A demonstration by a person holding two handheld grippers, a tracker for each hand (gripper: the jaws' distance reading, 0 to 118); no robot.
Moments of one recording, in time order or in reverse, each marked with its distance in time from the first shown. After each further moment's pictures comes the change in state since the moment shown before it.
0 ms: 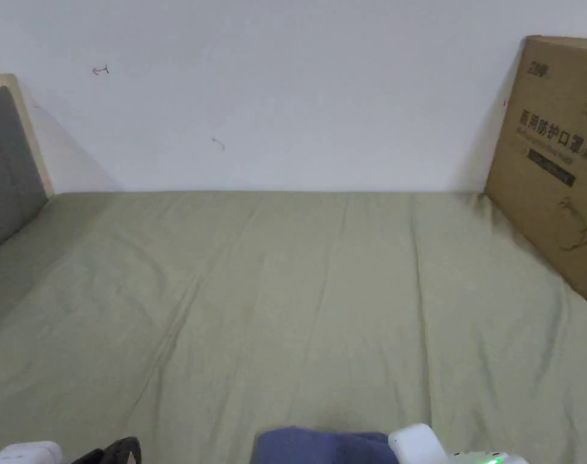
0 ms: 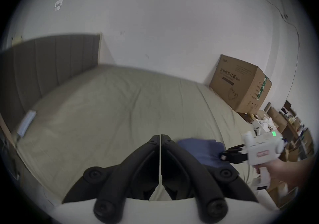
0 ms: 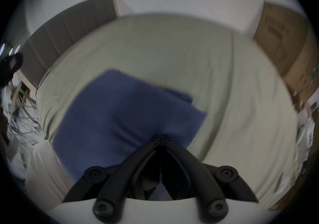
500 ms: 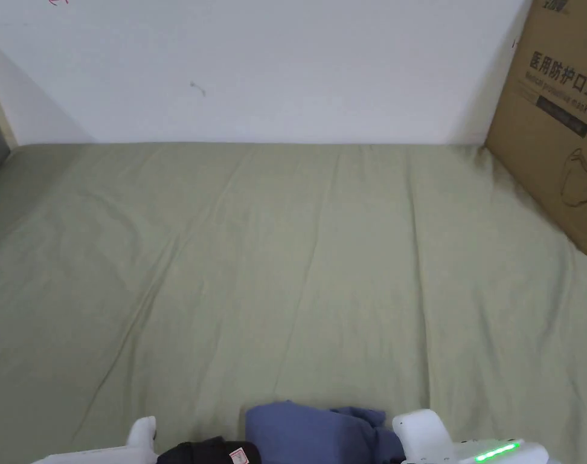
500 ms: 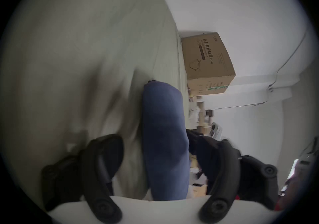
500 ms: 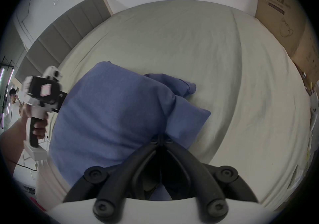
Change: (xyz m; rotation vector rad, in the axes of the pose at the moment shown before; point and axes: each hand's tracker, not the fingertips) left arm -0.064 -0.065 -0.213 -0.687 -0.656 0.653; right arm 0.019 -0.009 -0.008 0.011 0.077 -0.075
